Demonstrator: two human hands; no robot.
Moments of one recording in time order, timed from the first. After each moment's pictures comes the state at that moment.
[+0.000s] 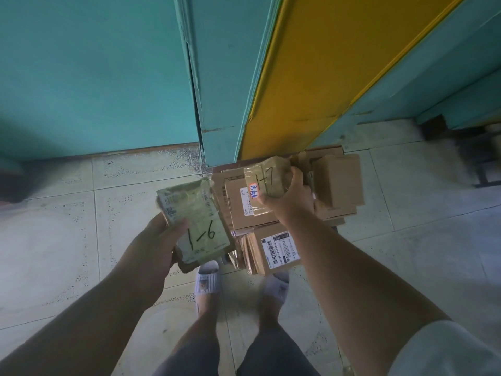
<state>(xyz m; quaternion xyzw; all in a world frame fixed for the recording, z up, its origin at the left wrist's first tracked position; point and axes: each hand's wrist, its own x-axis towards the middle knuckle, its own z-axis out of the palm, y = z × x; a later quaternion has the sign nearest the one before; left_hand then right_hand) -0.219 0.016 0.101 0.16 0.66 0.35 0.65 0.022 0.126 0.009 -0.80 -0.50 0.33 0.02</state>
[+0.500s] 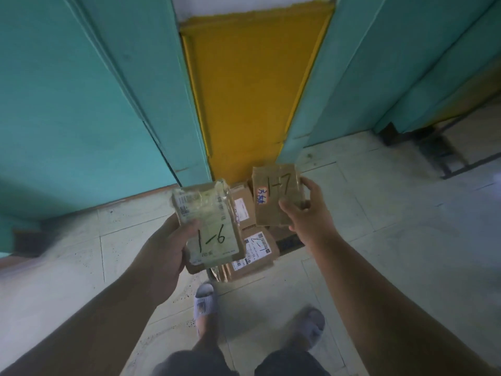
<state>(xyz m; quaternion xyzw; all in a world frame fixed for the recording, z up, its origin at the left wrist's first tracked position) -0.107 0.004 0.235 0.26 0.60 0.36 0.67 0.151 0.050 0.183 -0.70 -0.38 0.50 0.33</state>
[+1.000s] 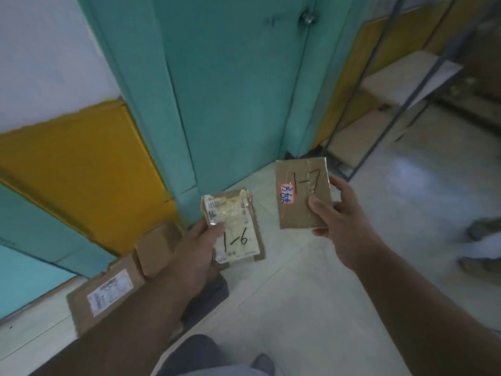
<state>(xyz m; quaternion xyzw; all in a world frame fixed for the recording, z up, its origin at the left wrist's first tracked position) 0.275 0.025 0.295 0.34 0.52 0.32 0.71 0.522 -0.038 0.333 -0.68 -0.28 0.43 0.51</state>
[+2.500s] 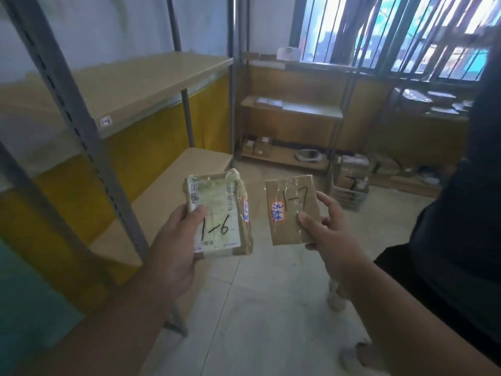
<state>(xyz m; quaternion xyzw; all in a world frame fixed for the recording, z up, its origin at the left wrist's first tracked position) 1.326 0.227 0.455 0.51 0.29 0.25 0.77 1.492 0.035 0.424 -0.72 -0.14 0.18 0.66</state>
